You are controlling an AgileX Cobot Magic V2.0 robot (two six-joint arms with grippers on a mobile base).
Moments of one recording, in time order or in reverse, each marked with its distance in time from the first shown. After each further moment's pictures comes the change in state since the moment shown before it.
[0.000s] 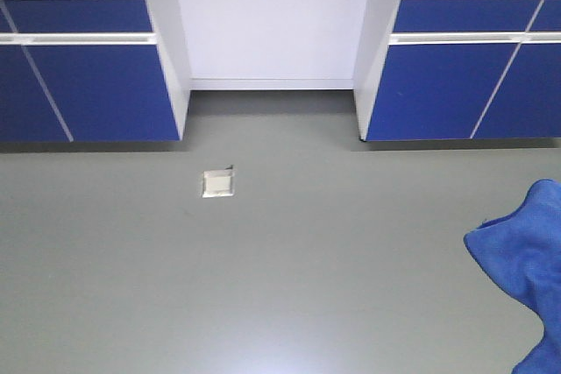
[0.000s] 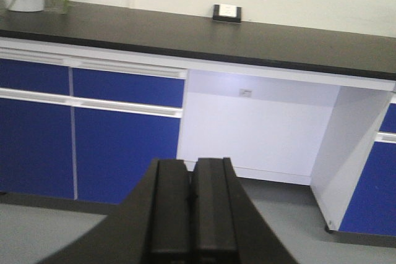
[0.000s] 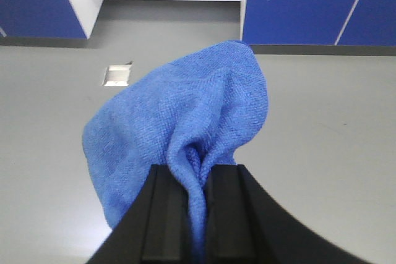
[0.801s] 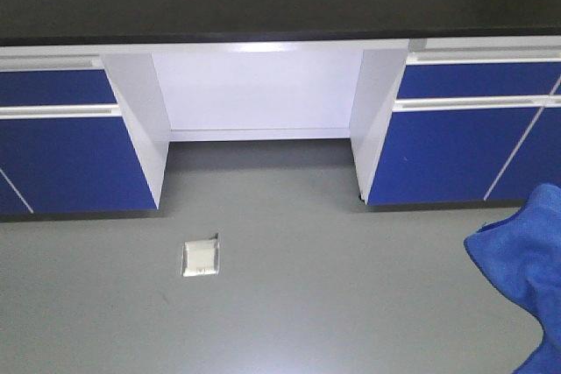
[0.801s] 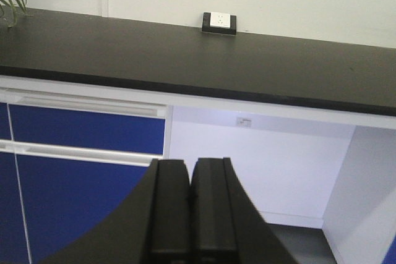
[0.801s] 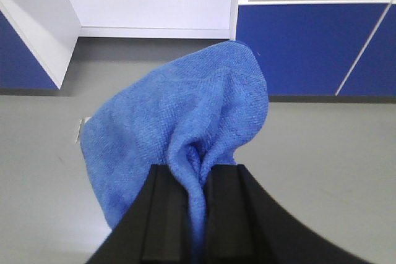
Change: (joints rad) left arm 0.000 0.000 0.000 0.000 0.000 0.000; right arm 0.000 -0.004 0.000 0.000 0.016 0.000
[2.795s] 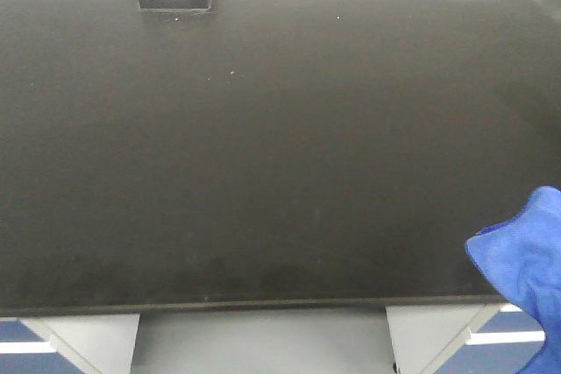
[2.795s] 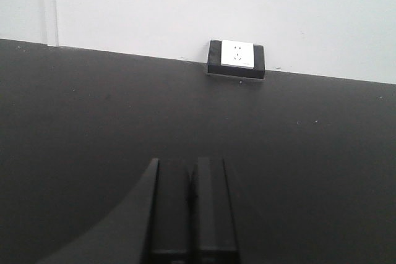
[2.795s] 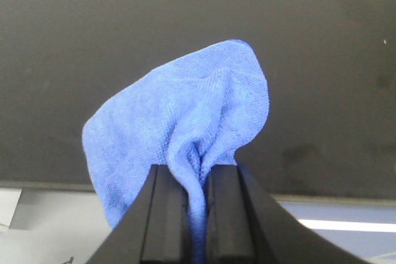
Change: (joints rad) left arm 0.000 0.000 0.000 0.000 0.000 0.000; right arm 0.000 0.000 0.000 0.000 0.010 0.000
